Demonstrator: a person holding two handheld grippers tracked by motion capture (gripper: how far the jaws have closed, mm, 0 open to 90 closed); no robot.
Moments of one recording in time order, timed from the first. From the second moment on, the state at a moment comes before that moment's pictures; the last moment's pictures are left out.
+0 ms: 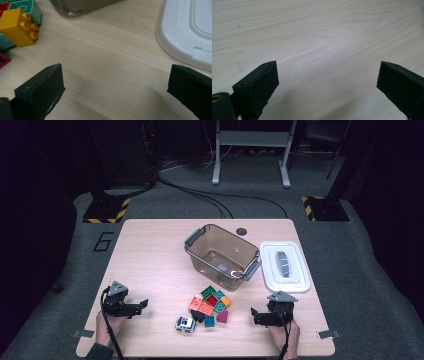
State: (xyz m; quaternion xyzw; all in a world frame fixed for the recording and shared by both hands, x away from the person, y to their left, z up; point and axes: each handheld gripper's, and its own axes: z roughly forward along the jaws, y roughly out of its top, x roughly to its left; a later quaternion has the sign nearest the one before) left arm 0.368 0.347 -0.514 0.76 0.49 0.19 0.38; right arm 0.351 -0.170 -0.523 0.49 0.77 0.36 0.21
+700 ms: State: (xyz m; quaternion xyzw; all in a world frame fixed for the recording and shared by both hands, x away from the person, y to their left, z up) left arm 0.340 0.308 -0.480 0.78 0.43 0.19 0.42; right arm 0.353 -0.163 -0.530 0.49 0.78 0.33 0.20
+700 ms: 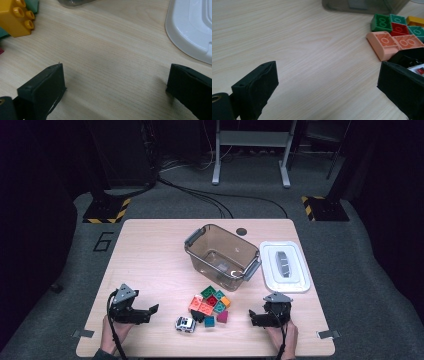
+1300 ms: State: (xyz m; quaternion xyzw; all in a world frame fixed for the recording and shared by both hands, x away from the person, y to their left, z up) left arm 0.327 0.266 -0.500 0.83 0.30 0.10 0.46; right arm 0.353 -0.164 -0.530 0.49 0.78 0.33 0.21
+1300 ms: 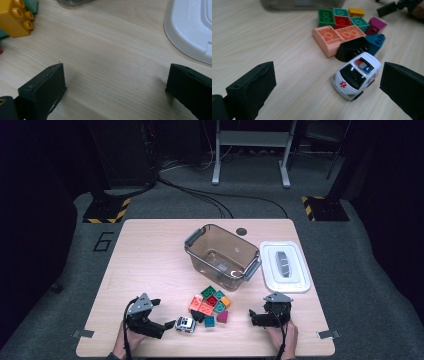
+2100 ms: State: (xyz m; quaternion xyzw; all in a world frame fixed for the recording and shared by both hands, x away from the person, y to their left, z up) left arm 0.336 0.232 -0.526 0.87 0.18 0.04 0.45; right arm 0.353 -0.164 -0.529 0.50 0.78 0.33 0.21
